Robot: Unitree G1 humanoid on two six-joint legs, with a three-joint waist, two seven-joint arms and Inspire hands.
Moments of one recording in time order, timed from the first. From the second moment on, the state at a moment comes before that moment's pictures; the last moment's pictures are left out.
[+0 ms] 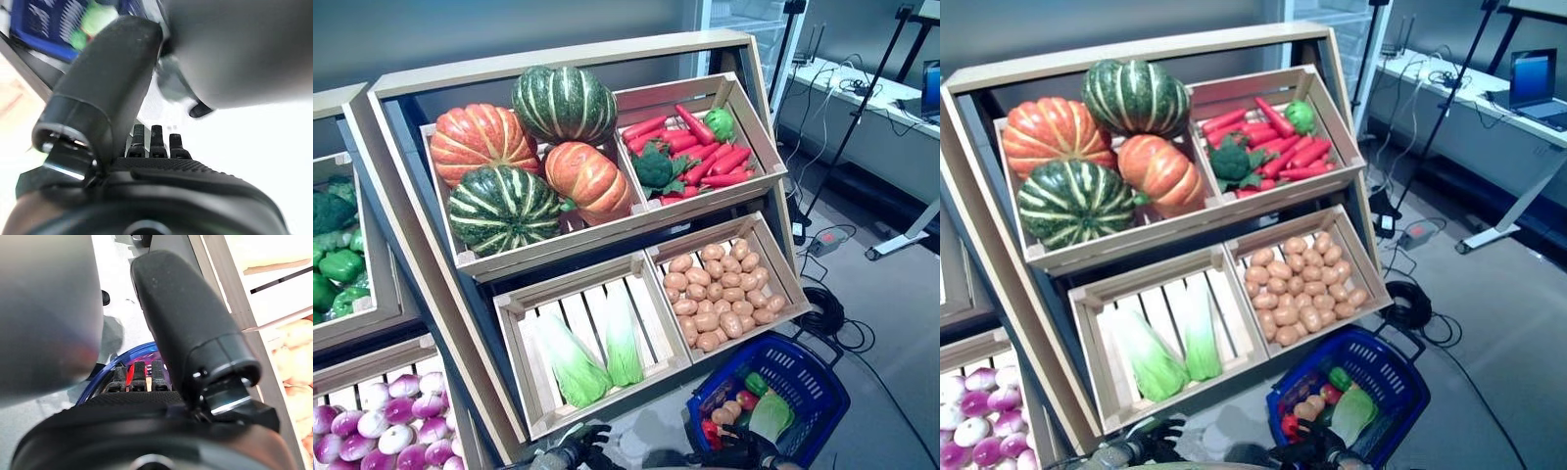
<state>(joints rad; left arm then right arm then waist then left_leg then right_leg) -0.03 0.25 -0.50 1.04 -0.09 -0.08 -0.15 -0.02 -0.22 0.34 1.16 0.39 -0.03 0.12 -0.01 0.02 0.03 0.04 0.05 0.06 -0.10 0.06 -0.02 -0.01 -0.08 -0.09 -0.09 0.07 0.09</state>
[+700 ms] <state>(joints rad) -0.04 0.55 -0.37 0.25 -0.28 -0.06 -0.27 0.00 -0.31 0.32 1.11 0.35 -0.01 0.14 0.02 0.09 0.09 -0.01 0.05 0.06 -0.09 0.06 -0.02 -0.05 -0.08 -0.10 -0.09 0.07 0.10</state>
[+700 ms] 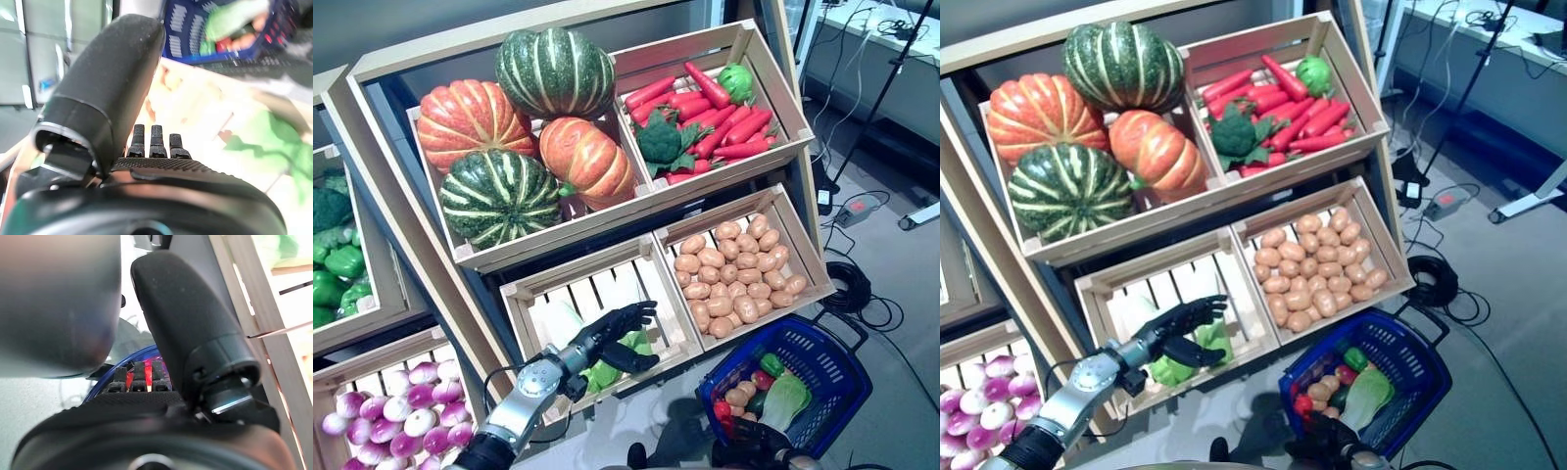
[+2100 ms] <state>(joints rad) -0.68 0.84 -0.63 0.65 0.94 -0.05 0.91 -0.49 -0.39 0.30 1.09 0.76 -0.05 0.26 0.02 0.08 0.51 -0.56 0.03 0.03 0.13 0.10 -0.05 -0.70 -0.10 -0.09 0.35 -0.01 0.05</state>
